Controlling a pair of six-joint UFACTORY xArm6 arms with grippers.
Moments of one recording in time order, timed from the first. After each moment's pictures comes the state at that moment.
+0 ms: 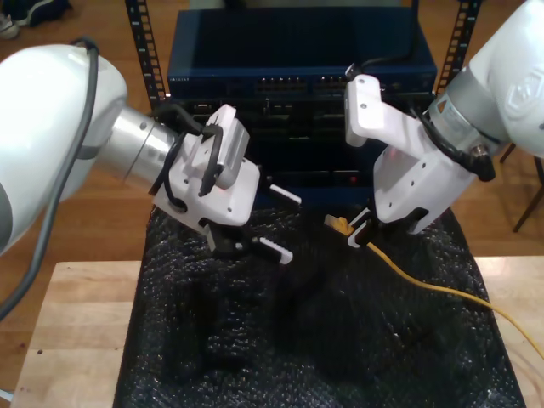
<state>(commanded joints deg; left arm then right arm) -1.2 -10.9 -51.8 -60.0 84.9 -247.6 14.1 -20.9 -52.2 29.0 69.9 -79.5</state>
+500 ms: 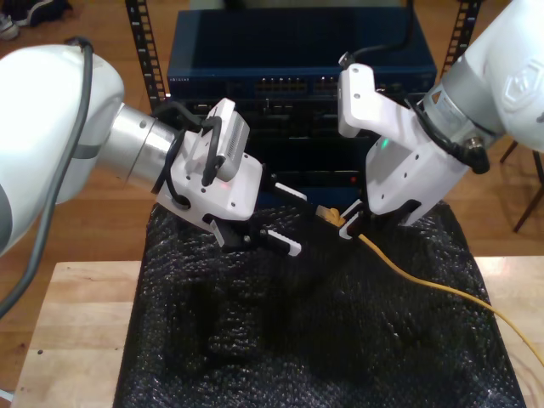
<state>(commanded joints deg) -1.1 -11.0 -51.5 -60.7 85.1 -248.4 15.6 -20.2 -53.9 29.2 69.0 -79.0</state>
